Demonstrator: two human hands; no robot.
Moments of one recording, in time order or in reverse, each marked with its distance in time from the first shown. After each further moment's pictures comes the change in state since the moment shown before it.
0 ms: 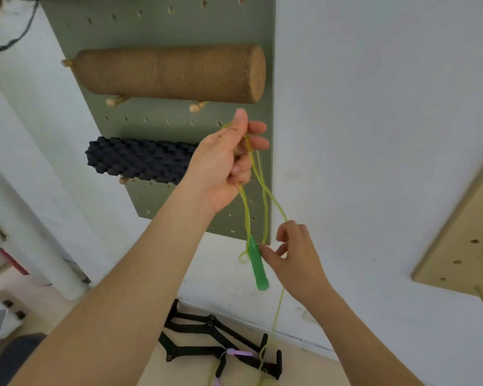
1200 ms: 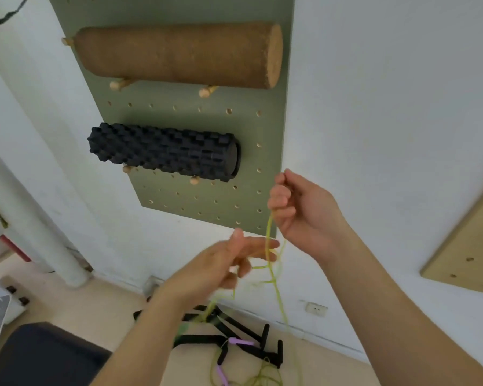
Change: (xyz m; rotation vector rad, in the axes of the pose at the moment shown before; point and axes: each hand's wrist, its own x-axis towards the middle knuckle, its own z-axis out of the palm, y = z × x) left_hand -0.082 -0.083 -0.084 0.637 -0.338 -0.303; right_hand 0.050 -0.072 -0.029 1.447 -0.322 0.575
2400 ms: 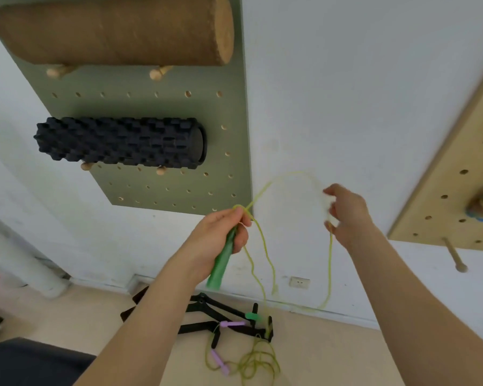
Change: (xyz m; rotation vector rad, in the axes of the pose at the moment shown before) left_hand 0.050 -0.001 0.029 -0.315 0.168 -0.071; right_hand -0.009 -0.029 -0.129 -0.460 0.852 -0.233
